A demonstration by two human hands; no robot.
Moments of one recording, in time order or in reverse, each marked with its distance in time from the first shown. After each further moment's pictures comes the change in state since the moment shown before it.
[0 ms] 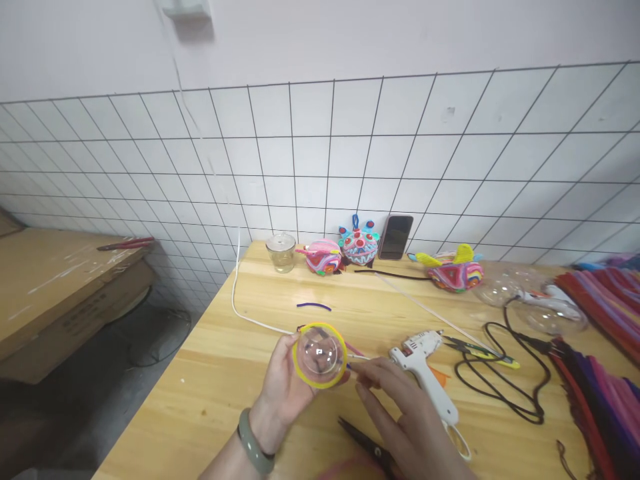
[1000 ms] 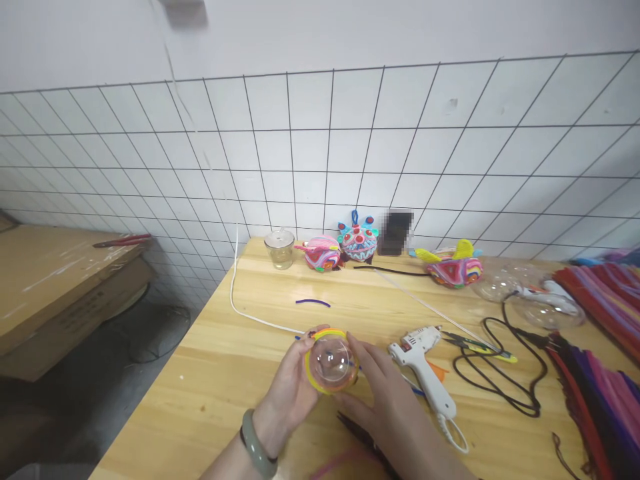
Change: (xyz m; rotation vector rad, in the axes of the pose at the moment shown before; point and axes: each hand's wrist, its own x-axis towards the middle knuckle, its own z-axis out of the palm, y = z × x) left_hand 0.001 -0.015 -0.001 0.121 0.089 0.095; right_hand 0.005 0.014 0.022 -0.254 0.032 -0.072
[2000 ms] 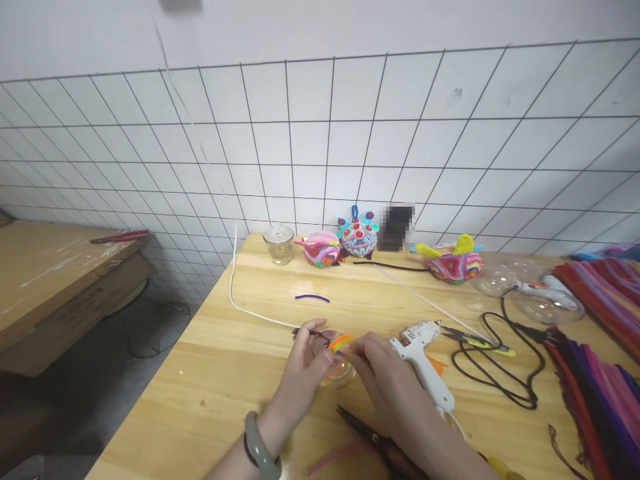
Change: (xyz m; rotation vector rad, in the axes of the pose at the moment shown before) left_hand -0.006 -0.004 0.006 0.406 0.014 0.251; right_hand 0.025 -0.018 -0.026 0.023 -0.015 0.094
